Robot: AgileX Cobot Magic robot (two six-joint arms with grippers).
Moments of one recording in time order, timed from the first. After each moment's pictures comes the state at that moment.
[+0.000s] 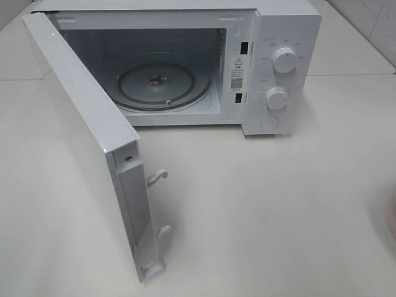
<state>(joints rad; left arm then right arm) -0.01 0.00 -0.52 -0.14 1.06 0.02 0.35 0.81 -0.71 -0.28 0.83 0.25</state>
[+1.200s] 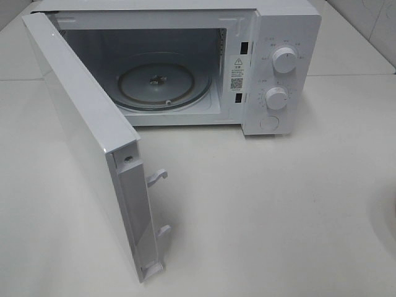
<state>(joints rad) -0.01 0.00 -0.52 -0.14 1.06 0.02 0.17 0.18 -0.66 -0.12 1.02 0.06</state>
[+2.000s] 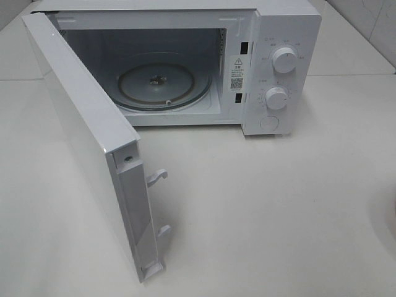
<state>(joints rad) -0.01 0.00 -0.52 -0.14 1.06 0.02 0.12 0.00 -0.49 -0.11 0.97 0.05</state>
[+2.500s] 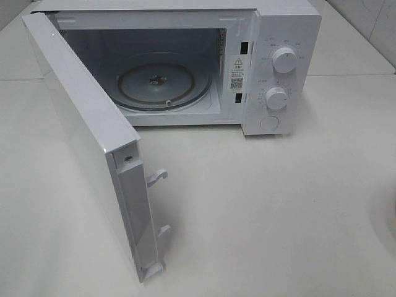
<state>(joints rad) -0.01 0.00 -0.52 -0.14 1.06 0.02 0.12 0.00 -0.49 -0.10 0.97 0.05</state>
